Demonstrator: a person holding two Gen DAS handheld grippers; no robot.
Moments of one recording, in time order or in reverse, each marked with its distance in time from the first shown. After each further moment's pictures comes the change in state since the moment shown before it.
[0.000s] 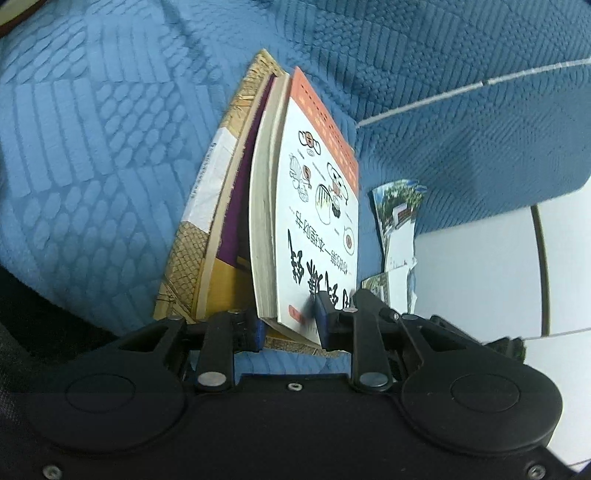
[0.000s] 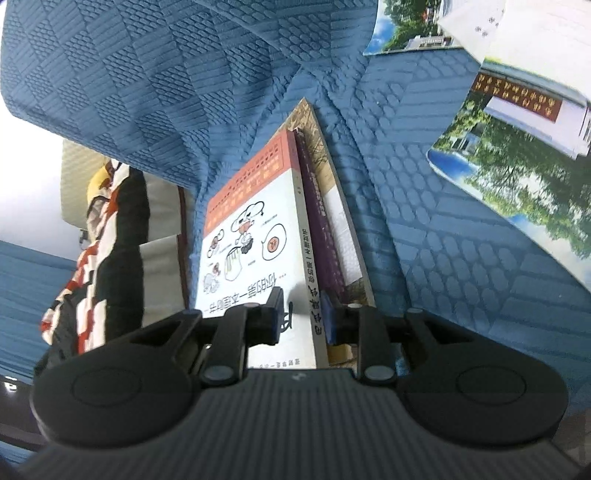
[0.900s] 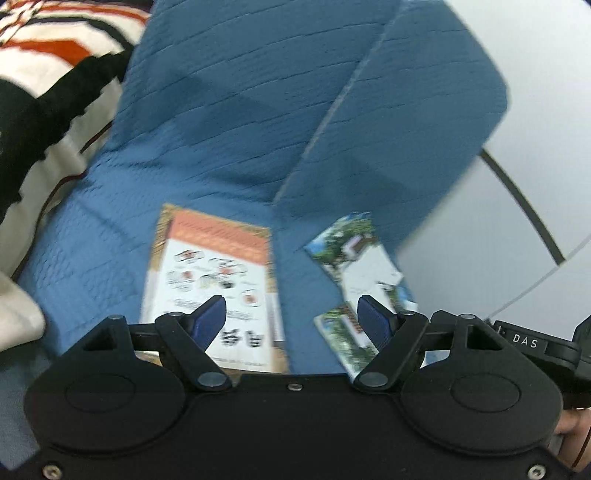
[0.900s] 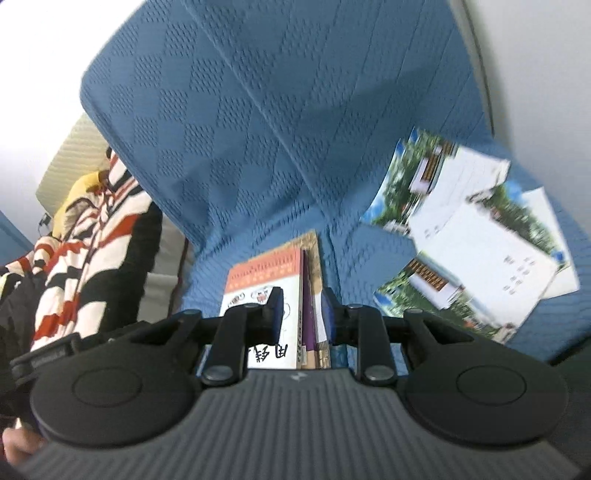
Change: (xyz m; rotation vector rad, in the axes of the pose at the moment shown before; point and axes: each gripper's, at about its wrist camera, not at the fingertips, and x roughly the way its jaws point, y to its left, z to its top) left arm -0.103 -0.176 -0.075 0.475 -0.302 0.156; right arm -0.172 0.084 -0.013 -0.323 -0.310 -0.195
